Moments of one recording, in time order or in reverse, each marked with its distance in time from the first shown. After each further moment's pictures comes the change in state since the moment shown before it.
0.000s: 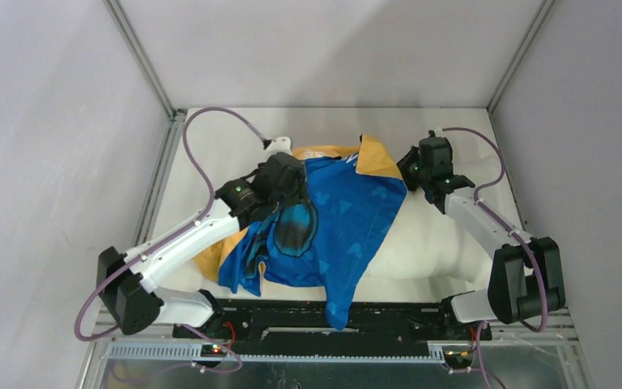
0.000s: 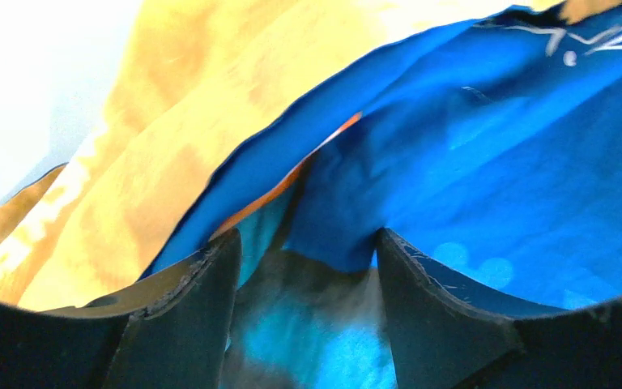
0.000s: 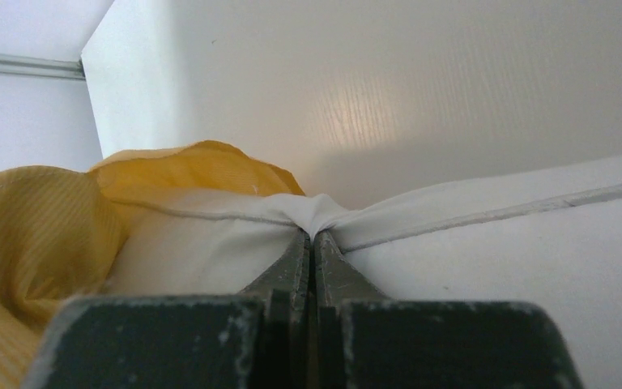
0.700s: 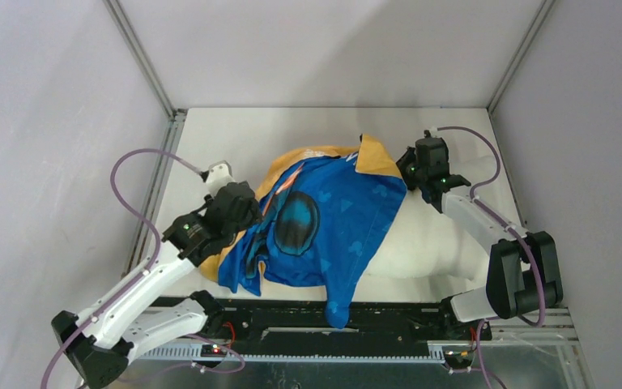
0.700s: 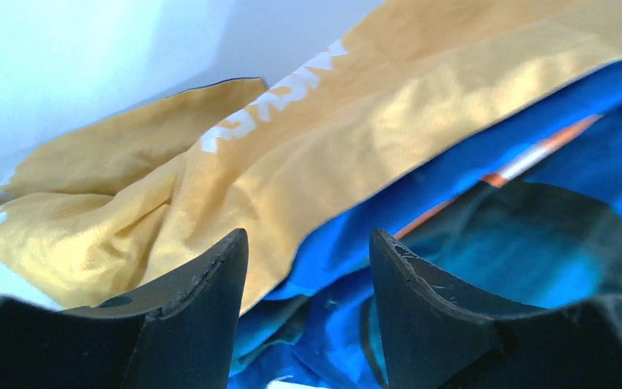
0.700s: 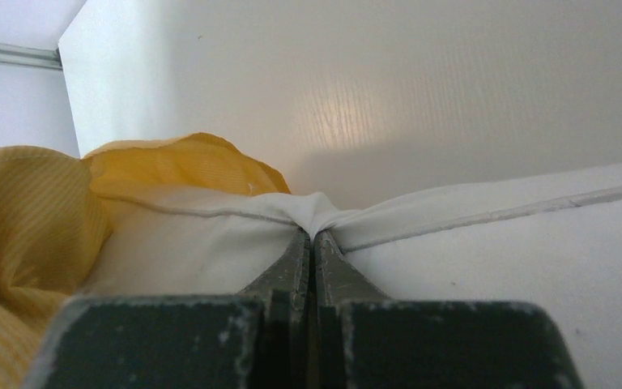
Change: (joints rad) left arm 0.094 -0.436 -0.285 -0.175 -0.157 -0.206; right arm 0.016 0.028 0.000 0.016 0.019 -0.051
